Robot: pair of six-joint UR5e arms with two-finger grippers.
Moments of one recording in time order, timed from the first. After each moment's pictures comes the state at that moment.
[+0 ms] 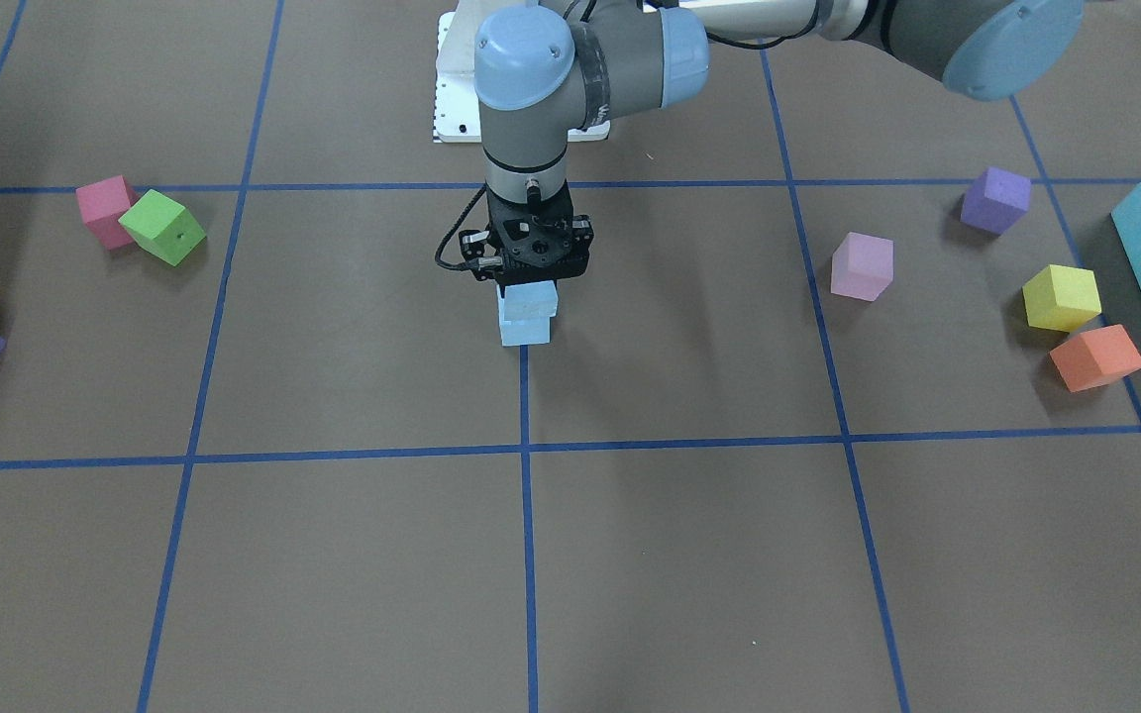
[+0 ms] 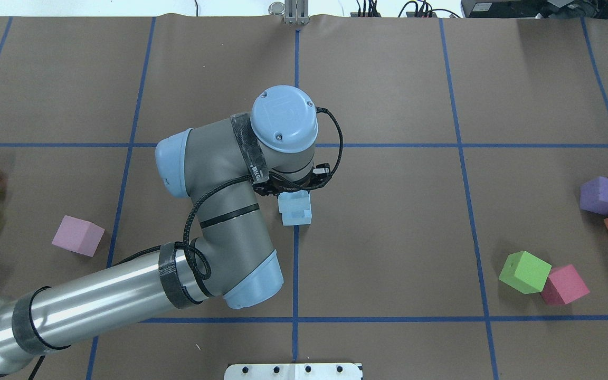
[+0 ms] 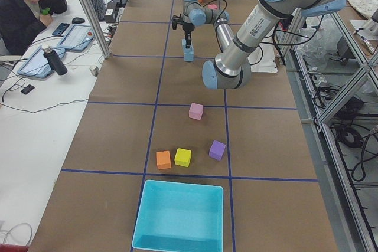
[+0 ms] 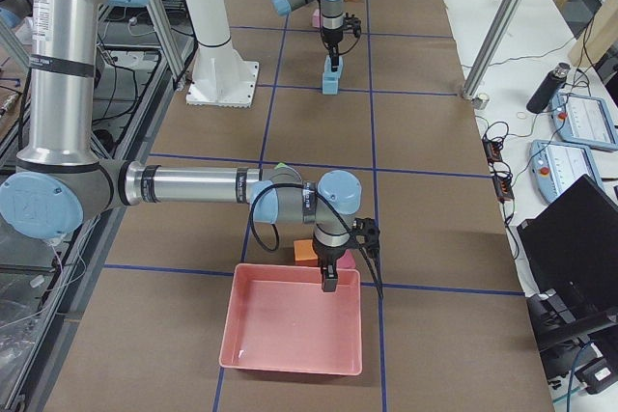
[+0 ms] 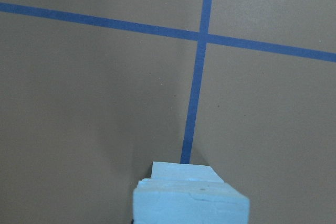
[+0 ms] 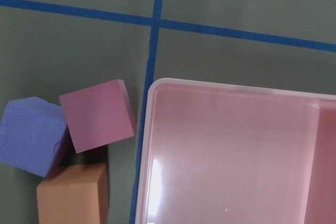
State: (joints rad) left arm -0.50 -2.49 -1.55 -1.46 -1.83 -1.37; right arm 1.49 -1.70 1.71 -1.57 2.23 -0.04
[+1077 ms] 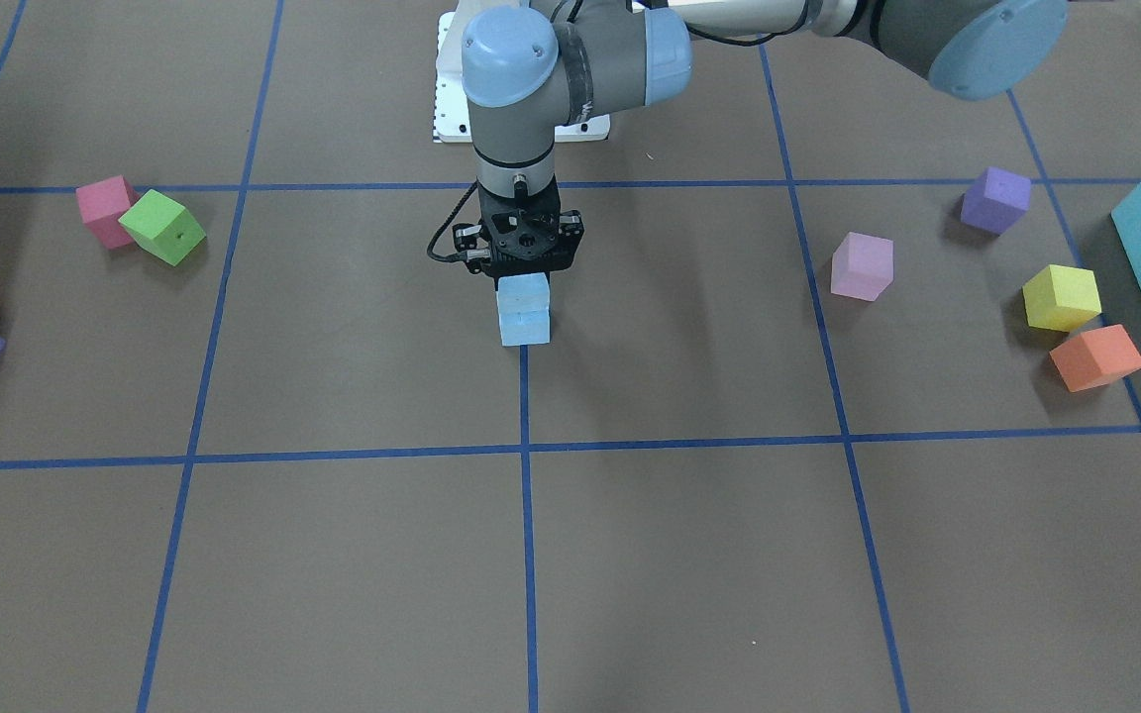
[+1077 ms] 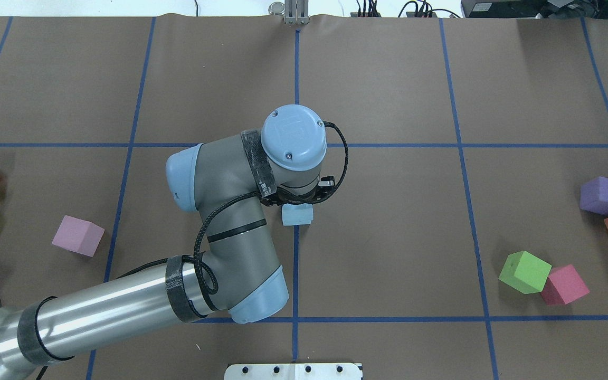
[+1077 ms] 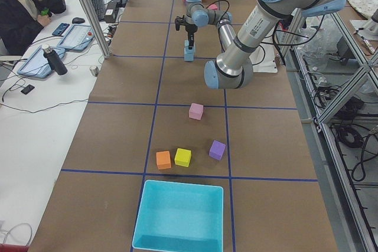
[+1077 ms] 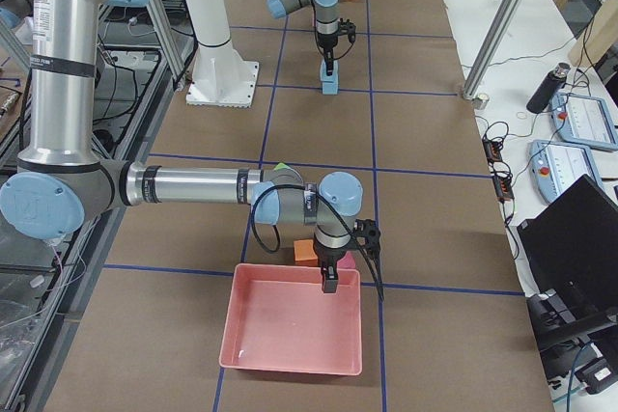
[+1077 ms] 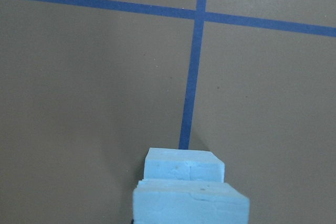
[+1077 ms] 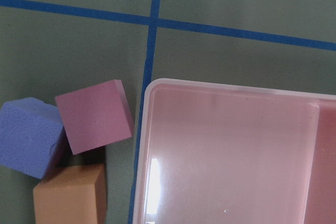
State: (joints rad) left arm -0.47 -2.49 -1.54 -1.46 -1.81 -1.36; right arm 1.49 -1.70 1.70 -1.57 2.23 -0.04
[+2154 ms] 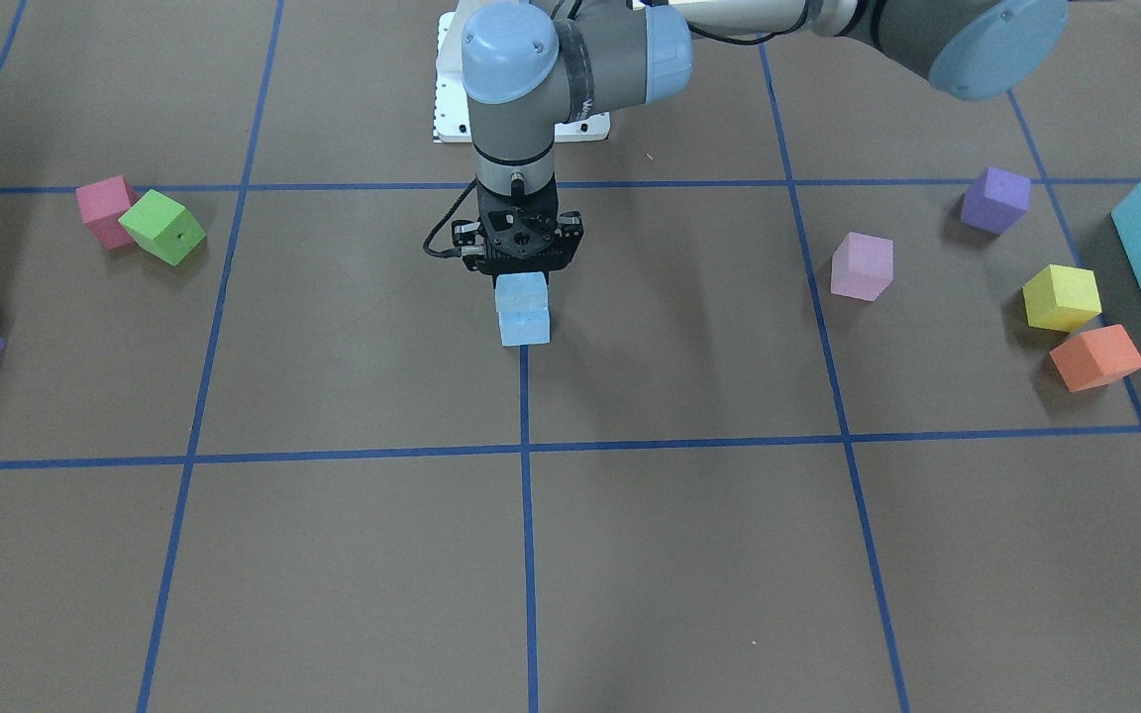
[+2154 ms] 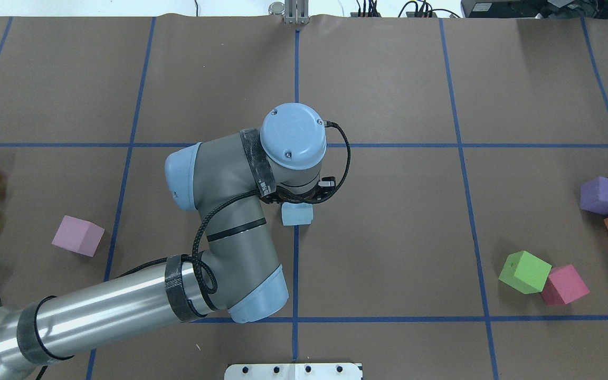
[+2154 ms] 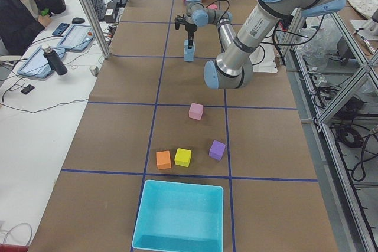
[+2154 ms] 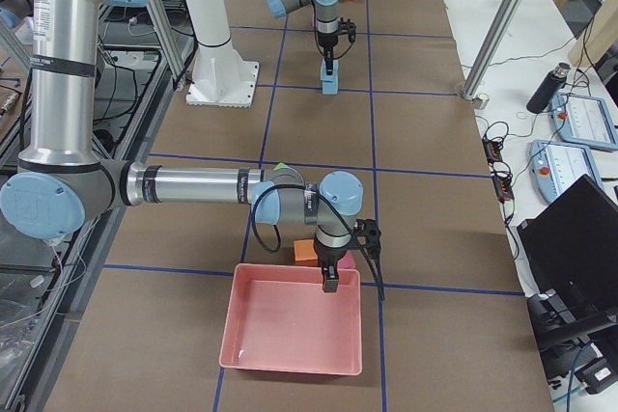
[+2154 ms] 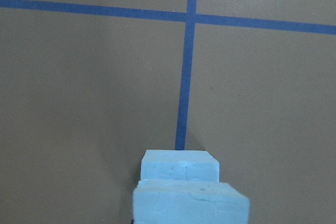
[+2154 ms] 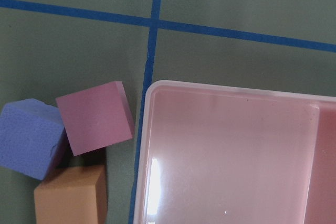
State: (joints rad) left arm -0.47 -2.49 -1.54 -1.46 -1.81 -1.31; right arm 1.49 -1.69 1.70 -1.57 2.23 -0.04
